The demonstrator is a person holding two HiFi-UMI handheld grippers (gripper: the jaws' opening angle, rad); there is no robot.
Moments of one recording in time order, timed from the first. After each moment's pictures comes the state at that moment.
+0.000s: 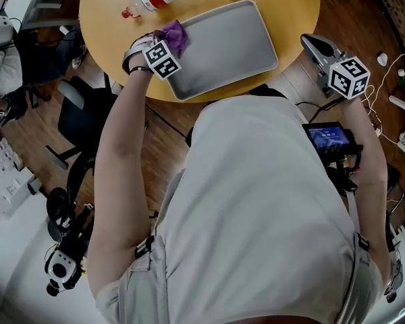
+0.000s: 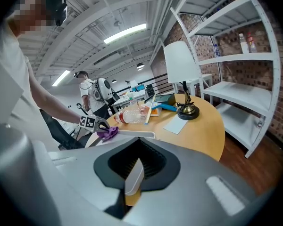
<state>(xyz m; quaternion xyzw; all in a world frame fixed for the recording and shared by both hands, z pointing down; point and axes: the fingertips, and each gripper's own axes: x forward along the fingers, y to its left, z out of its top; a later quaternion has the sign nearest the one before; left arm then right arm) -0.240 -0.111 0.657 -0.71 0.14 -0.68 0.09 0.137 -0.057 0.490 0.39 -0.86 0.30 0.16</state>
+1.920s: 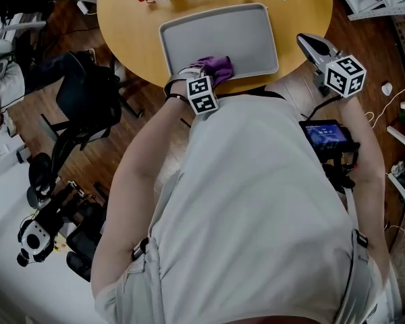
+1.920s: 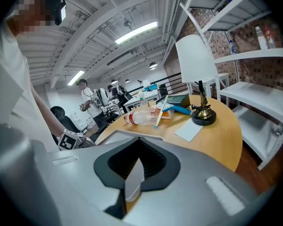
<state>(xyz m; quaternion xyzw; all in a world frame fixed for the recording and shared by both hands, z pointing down) -0.120 0.088 0.667 -0.79 0.07 -0.61 -0.01 0.101 -0.060 0.490 0.31 -0.90 0.28 0.16</state>
